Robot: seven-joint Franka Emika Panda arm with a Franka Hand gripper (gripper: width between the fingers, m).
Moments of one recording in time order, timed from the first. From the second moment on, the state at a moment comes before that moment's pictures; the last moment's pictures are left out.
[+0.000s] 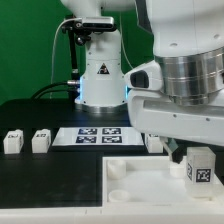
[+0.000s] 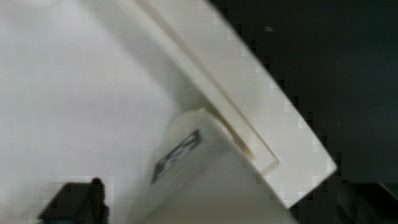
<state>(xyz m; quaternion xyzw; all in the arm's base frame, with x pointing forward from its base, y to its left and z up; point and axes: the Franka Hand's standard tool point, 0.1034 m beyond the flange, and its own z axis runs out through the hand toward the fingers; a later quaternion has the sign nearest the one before) 0.624 0.114 0.073 -0.98 0.20 0.05 0.05</state>
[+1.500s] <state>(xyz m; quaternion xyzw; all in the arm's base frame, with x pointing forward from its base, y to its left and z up) 0.632 0.106 0.075 -0.74 0.66 0.09 0.05</state>
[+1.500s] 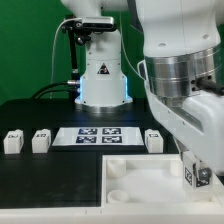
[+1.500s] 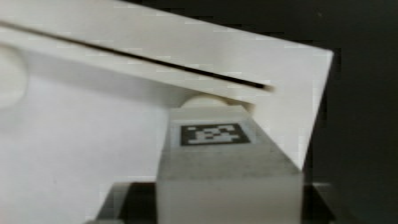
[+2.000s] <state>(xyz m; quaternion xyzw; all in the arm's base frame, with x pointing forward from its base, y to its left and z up) 0.630 0.111 0.074 -0.76 0.65 0.09 0.05</state>
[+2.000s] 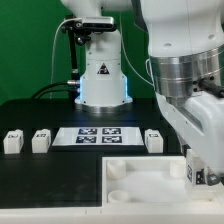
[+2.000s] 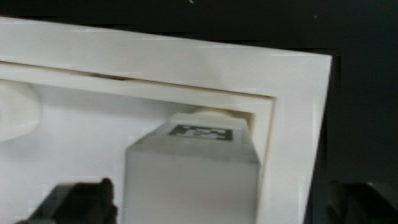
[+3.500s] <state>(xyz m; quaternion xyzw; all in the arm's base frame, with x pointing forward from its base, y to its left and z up) 0.626 0.114 0.073 -0.99 0.13 0.02 0.05</state>
